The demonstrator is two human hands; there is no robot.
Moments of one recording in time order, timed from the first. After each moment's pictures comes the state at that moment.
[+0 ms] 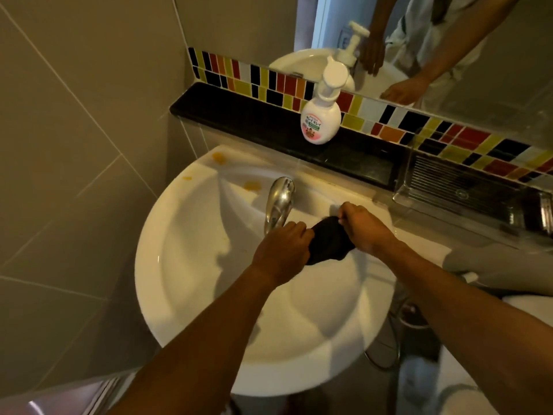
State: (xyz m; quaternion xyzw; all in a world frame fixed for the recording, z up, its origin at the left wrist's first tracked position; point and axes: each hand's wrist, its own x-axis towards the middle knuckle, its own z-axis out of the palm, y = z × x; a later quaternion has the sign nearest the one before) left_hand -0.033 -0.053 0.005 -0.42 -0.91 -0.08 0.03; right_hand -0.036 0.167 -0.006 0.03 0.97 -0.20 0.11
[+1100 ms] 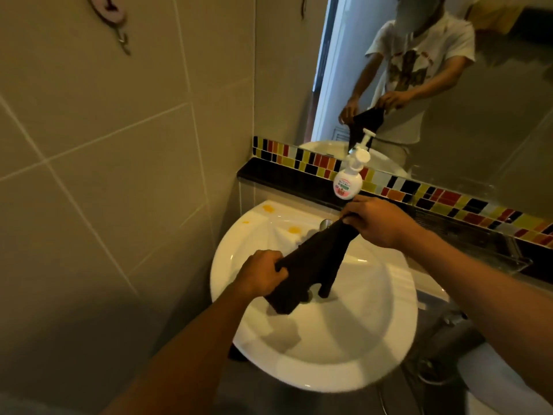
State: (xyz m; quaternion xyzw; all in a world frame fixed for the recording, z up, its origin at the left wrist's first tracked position) left_hand 0.004 -0.249 0.092 -0.18 -0.91 -0.34 -0.15; right_hand 0.018 0.004 0.203 -0.12 0.99 -0.04 -0.03
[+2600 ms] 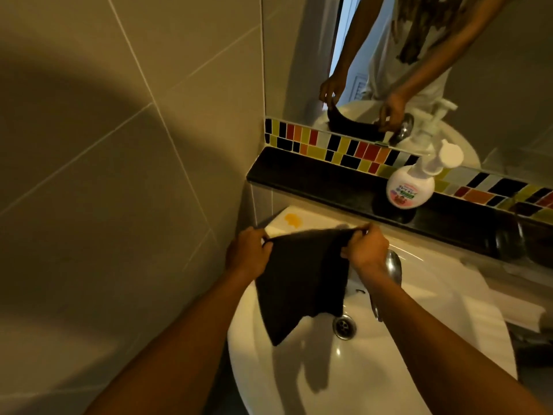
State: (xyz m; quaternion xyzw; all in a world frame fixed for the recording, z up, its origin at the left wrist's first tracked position) left_hand -0.231 -0.273 0.036 -0.08 -0.95 -0.27 -0.09; right_hand -0.188 -0.048 0.018 0.40 0.79 -0.45 -0.09
